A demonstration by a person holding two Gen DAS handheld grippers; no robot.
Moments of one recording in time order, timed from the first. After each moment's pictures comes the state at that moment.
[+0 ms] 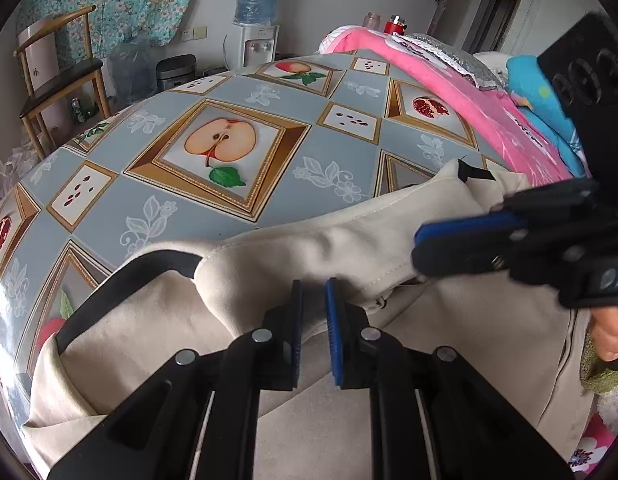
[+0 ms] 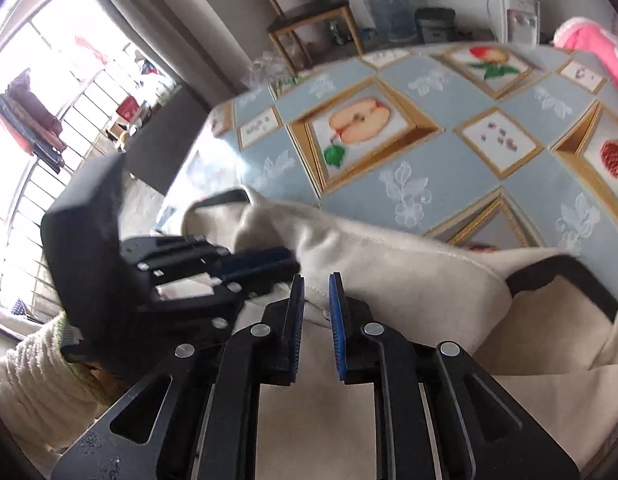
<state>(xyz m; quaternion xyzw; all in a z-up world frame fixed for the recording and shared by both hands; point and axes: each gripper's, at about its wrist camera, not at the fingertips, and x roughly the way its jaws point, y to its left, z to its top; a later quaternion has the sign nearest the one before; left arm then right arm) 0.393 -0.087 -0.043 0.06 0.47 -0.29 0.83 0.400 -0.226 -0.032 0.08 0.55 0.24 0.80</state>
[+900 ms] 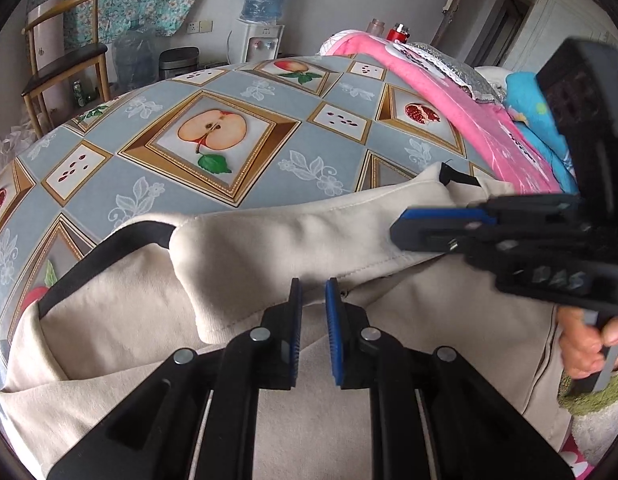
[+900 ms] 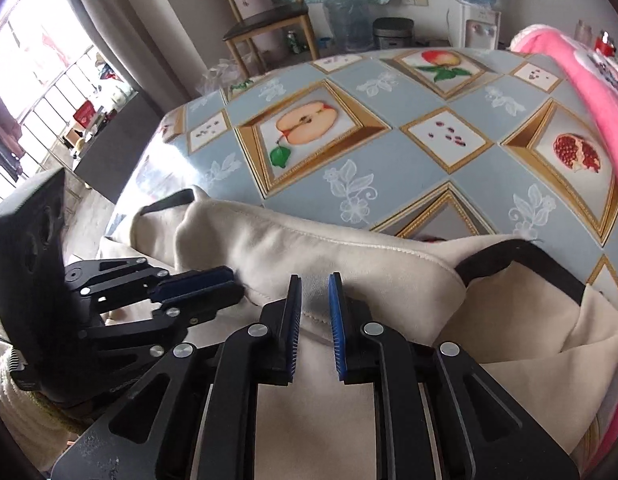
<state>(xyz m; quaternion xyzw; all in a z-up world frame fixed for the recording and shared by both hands) 0.379 -0.087 -0.042 0.02 0.48 -0.29 0.83 0.391 -0.231 -0.036 0.05 0.53 0.15 0.83</state>
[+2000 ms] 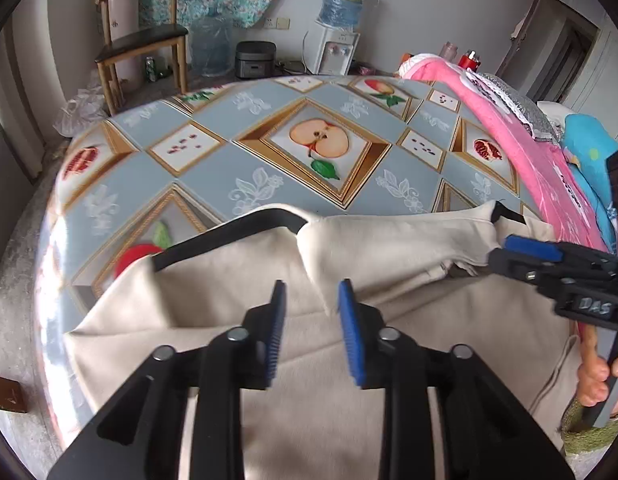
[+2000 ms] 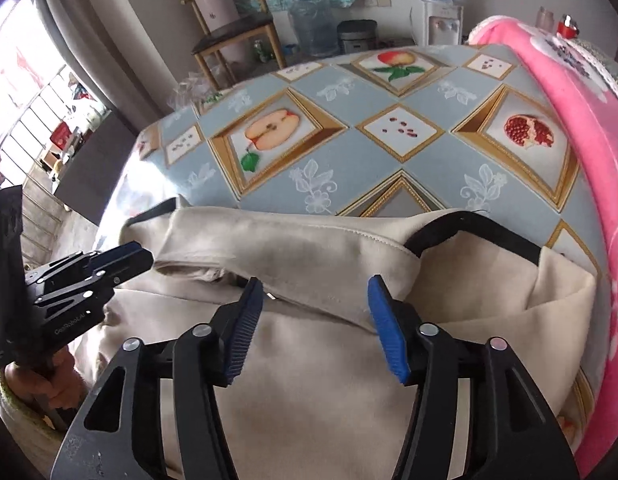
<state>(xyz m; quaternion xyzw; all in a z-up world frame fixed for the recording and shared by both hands) 0.369 -0.030 -0.008 0.00 0.49 -0.17 0.86 0.366 -0.251 -0.006 0.07 0.51 0.10 0.85</state>
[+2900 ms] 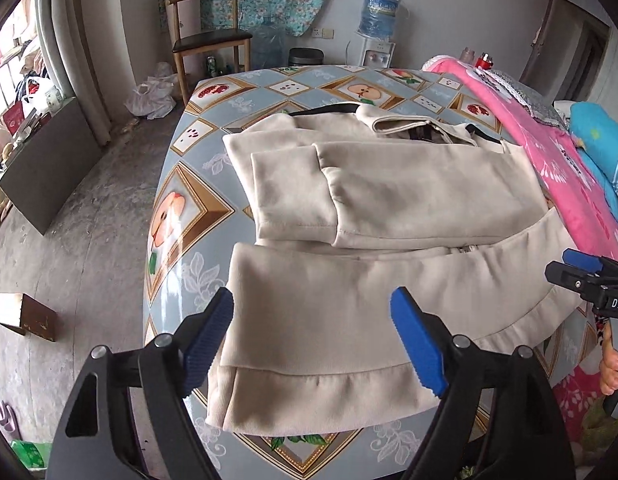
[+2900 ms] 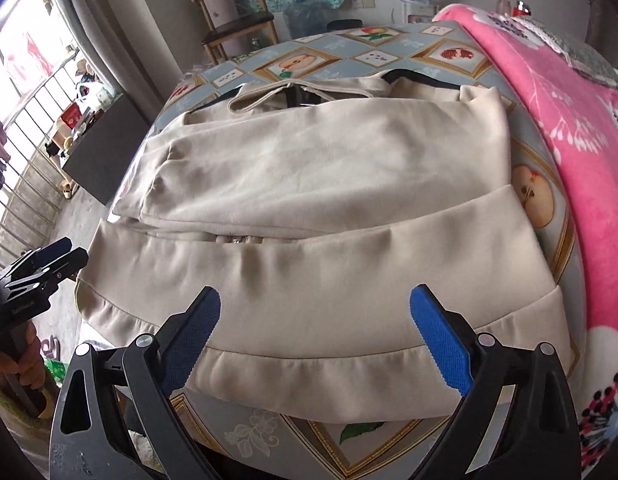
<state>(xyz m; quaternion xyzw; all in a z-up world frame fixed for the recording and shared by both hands) 0.140 0.060 0.016 0.00 0.47 -0.09 0.88 0.151 -0.224 -0.002 0.06 0.51 0.07 0.85</state>
